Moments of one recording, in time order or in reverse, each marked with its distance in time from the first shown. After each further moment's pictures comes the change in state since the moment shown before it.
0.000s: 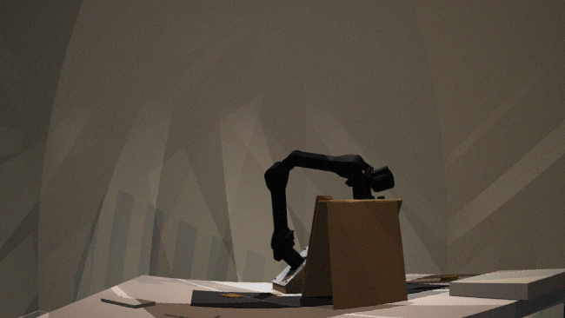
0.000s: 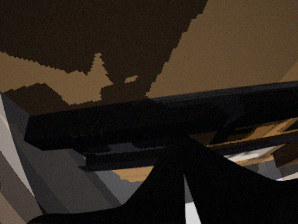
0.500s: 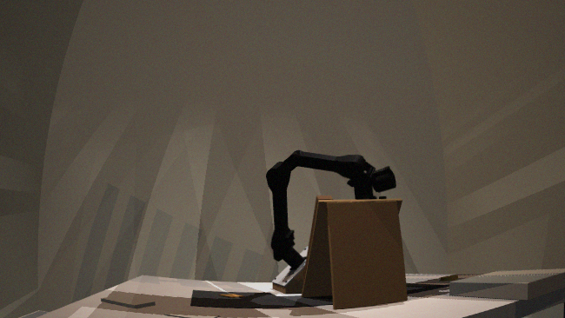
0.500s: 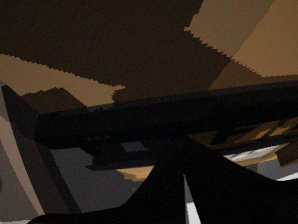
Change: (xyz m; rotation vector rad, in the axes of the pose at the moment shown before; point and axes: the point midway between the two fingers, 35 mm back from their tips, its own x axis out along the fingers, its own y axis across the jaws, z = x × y) arm 0.000 0.006 0.000 0.000 0.000 0.000
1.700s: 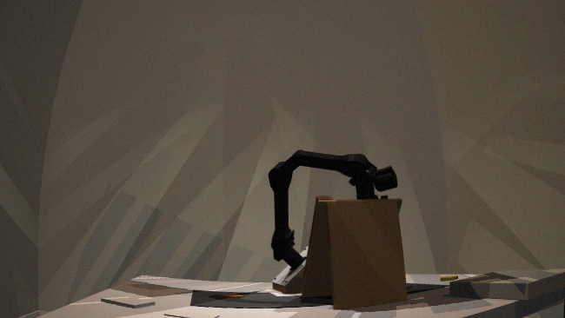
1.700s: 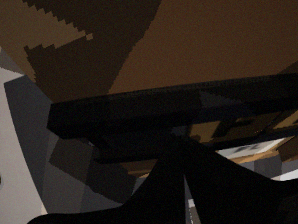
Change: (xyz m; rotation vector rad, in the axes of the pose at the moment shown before) arm -0.004 0.006 -0.003 -0.005 0.004 -0.004
